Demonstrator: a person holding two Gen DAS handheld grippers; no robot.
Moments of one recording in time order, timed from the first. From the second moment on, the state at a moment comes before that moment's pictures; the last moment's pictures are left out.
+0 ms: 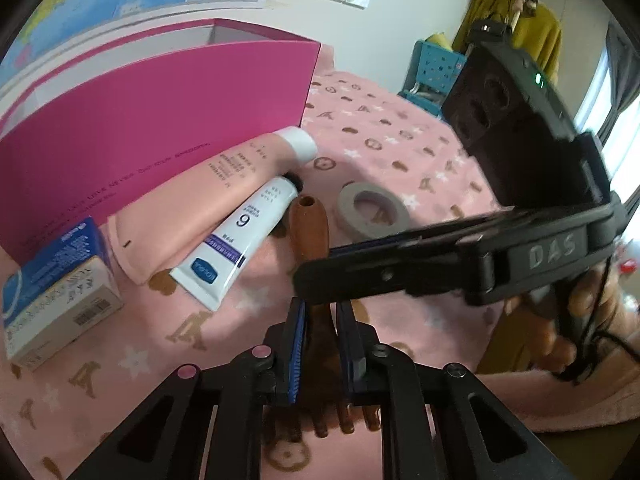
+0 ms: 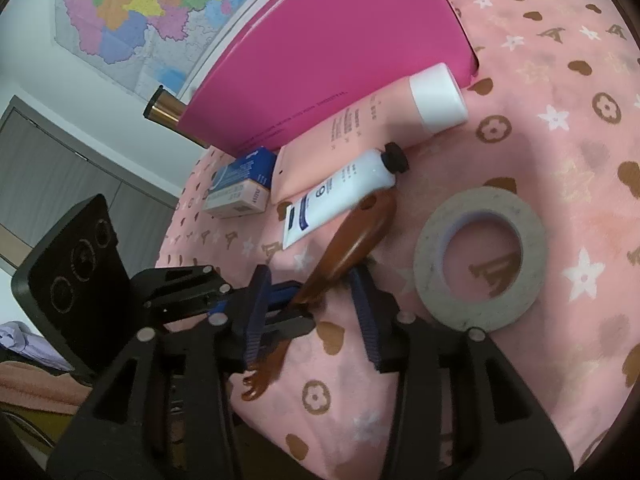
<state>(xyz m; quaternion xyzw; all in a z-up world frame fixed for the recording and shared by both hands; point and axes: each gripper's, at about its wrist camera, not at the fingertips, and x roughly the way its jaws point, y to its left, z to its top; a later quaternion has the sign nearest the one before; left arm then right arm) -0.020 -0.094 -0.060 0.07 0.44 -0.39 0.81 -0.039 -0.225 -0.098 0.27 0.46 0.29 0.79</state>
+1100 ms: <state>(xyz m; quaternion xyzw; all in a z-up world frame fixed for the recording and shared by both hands) 0.023 -0.097 0.035 0.04 0.32 -0.40 0.86 -0.002 -0.237 0.013 0.21 0.34 0.32 0.86</state>
